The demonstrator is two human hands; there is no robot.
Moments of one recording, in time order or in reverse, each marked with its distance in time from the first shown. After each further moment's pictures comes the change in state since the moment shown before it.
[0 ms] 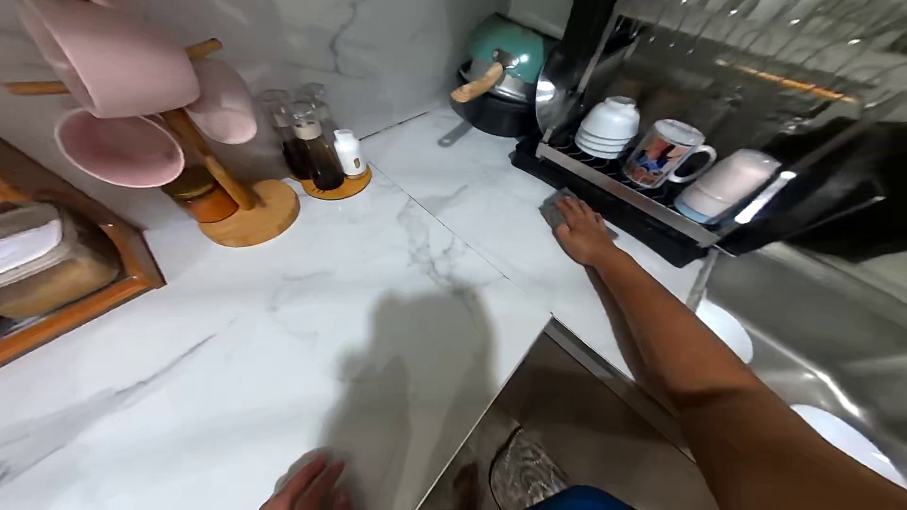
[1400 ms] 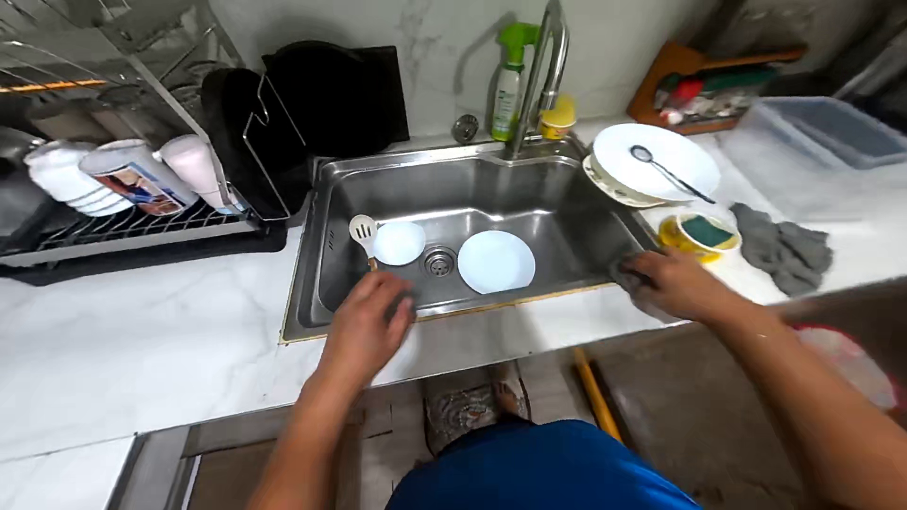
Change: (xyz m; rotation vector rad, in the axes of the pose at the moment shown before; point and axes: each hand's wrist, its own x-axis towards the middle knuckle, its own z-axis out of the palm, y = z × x) left_hand 0.031 0.445 0.250 -0.505 -0.663 1.097; right_hand -0.702 0.280 -0.157 -0.038 0.000 0.827
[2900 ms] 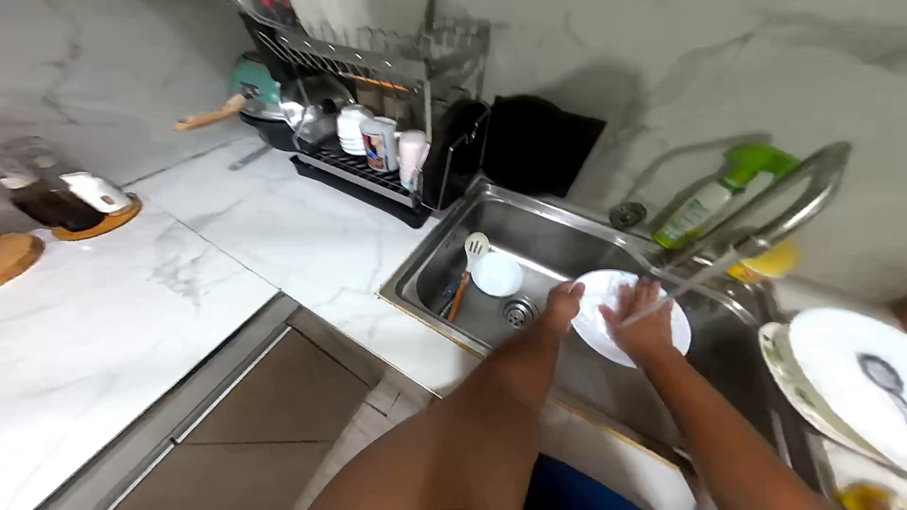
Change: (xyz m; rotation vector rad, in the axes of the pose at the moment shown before) left_hand 0.189 -0.018 0.238 -0.990 0.193 -0.907; right_hand 0.258 -0.084 0.073 0.024 0.205 -0.286
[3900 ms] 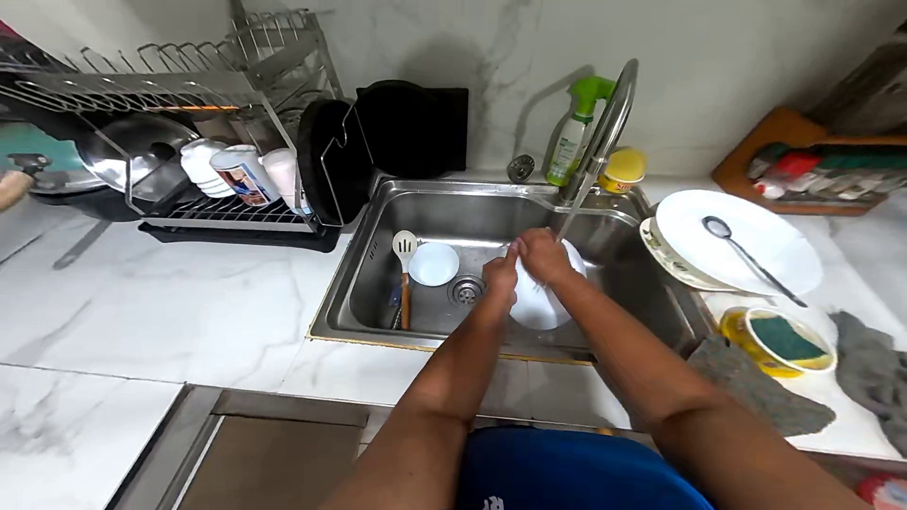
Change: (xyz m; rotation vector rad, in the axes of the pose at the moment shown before) left_hand -0.042 0.016 0.008 0.066 0.108 -0.080; right_hand 0.008 -0.057 -0.043 0.194 0.002 0.140
